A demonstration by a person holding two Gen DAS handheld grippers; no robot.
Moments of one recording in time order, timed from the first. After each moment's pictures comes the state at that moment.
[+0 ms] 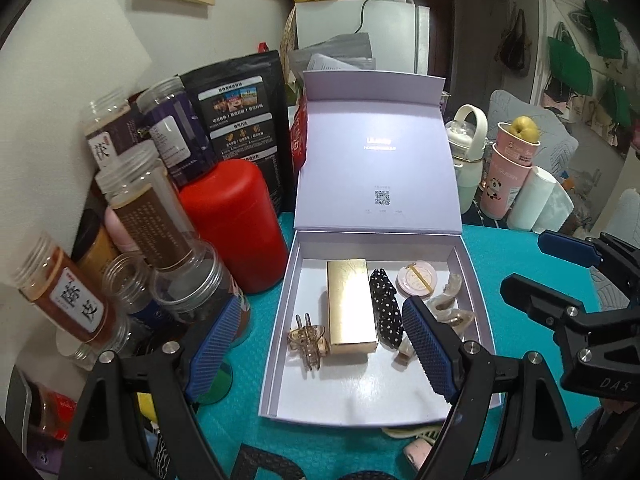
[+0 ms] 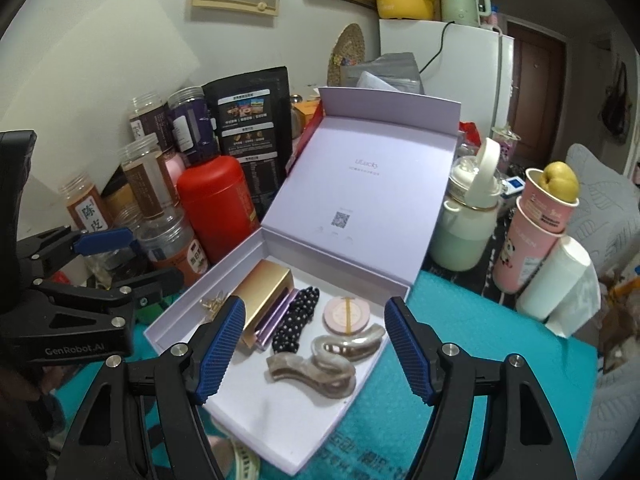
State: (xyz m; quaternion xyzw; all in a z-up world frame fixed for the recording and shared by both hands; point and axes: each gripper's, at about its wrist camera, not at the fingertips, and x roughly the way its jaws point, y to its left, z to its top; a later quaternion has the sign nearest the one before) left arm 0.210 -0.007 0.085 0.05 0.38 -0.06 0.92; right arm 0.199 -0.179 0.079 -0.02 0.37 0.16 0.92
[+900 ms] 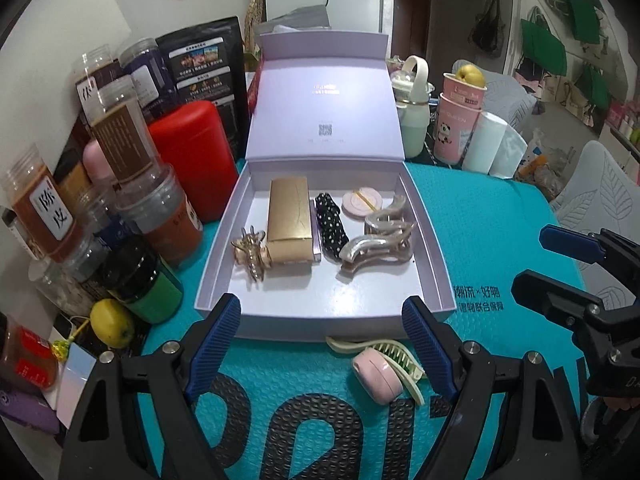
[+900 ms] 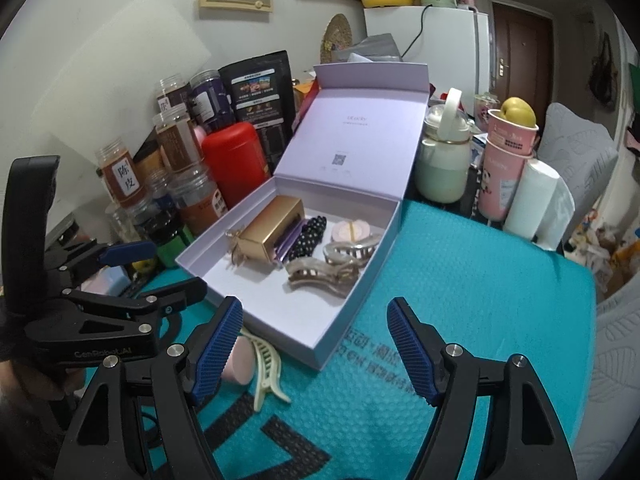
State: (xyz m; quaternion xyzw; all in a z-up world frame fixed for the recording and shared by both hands) left arm 0.136 -0.033 0.041 0.05 0.41 -0.11 0.91; right arm 0.104 -0.202 0.056 0.01 0.39 0.16 0.91
